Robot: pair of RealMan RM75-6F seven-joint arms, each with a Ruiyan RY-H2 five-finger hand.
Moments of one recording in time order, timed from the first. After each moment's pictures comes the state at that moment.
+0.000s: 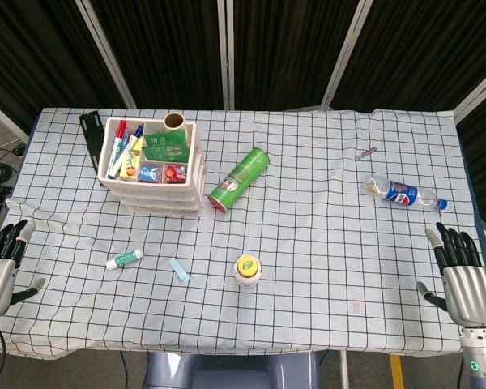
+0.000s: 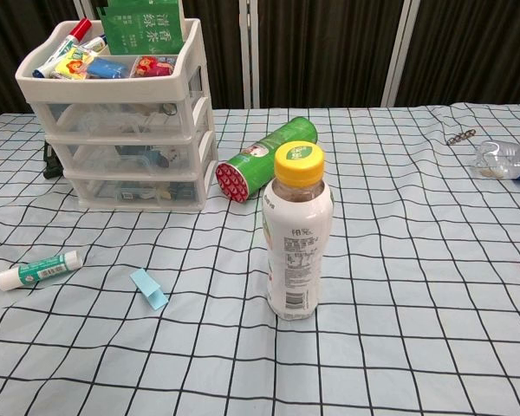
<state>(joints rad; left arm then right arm) -0.10 -1.14 -0.04 -1.63 1.48 1.48 0.14 0.08 -1.18 0.08 -1.55 -1.55 1.55 -0.09</state>
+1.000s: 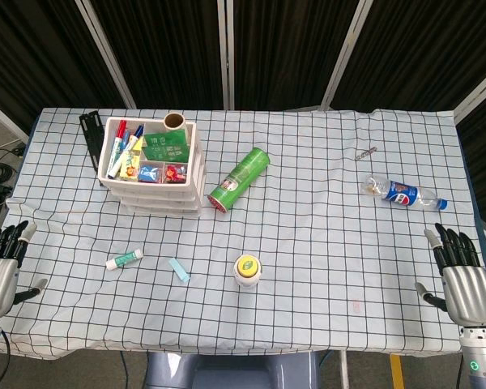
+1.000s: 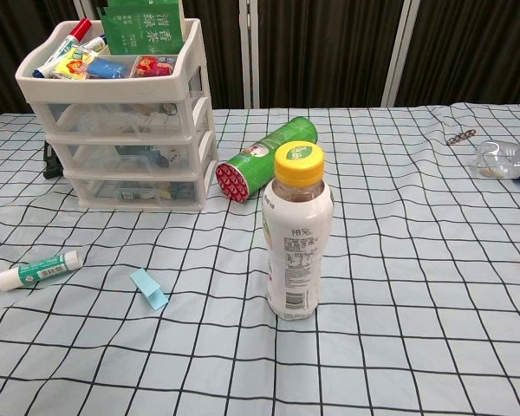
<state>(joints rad) -0.10 -1.15 -0.04 -1.66 1.45 1.46 0.17 0.08 -1.17 0.07 -1.56 -1.55 1.54 -0.07</state>
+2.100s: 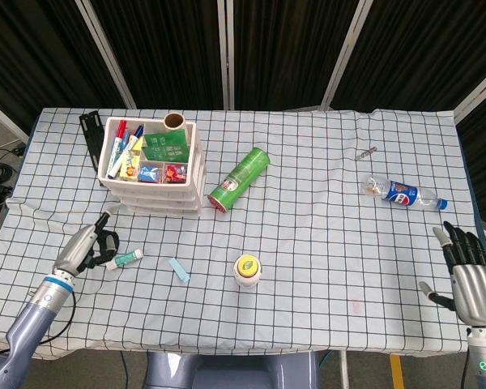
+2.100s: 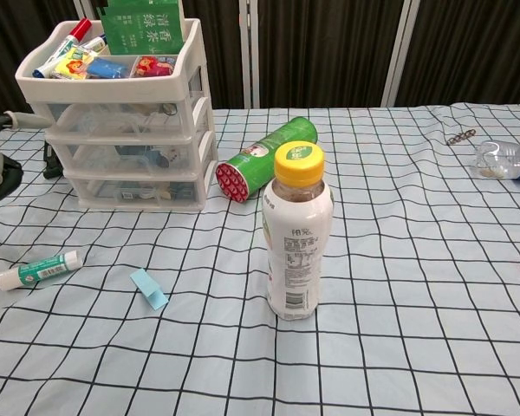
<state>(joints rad) -0.40 -1.22 -0.16 -1.70 1.29 0.97 -0.40 0.07 -1.13 0.08 -1.60 -1.52 1.52 0.02</state>
